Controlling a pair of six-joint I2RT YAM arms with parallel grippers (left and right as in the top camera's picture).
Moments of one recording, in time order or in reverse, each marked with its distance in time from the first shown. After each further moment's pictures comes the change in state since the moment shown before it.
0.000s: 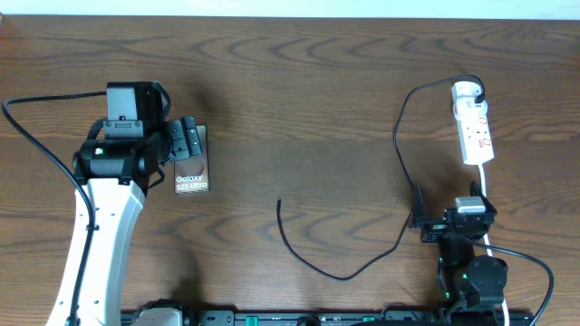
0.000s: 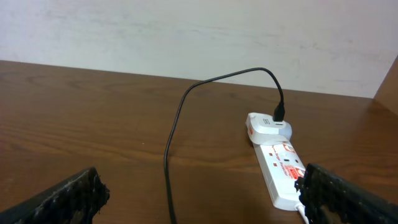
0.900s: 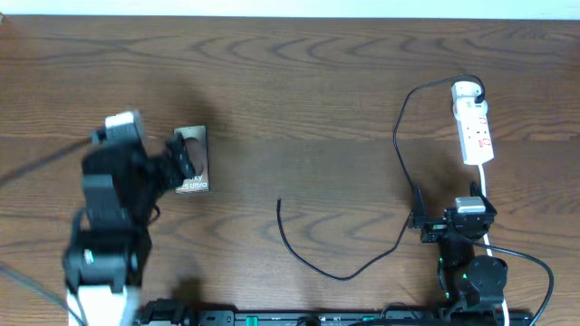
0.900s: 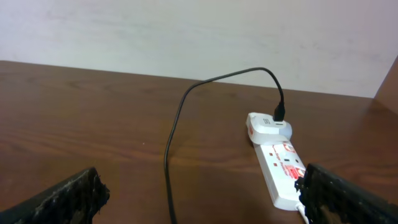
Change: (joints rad) left arm 0.000 -0.442 -0.266 0.243 0.000 -0.069; right arm 0.000 0.000 0.000 0.000 0.000 0.002
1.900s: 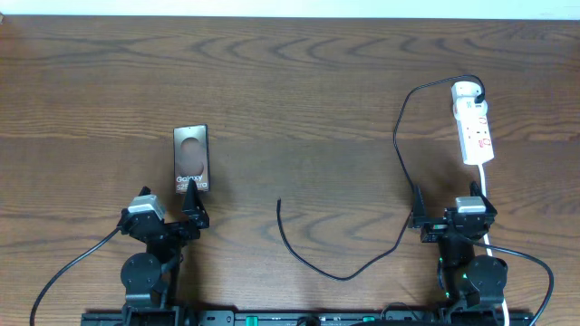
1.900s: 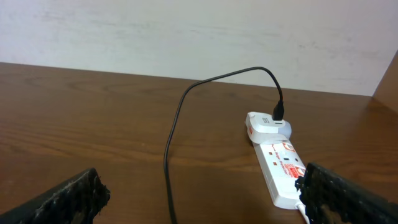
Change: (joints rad) left arm 0.000 -0.856 -0.888 0.507 0.015 -0.014; right arm 0.000 0.000 0.000 0.000 0.000 0.001
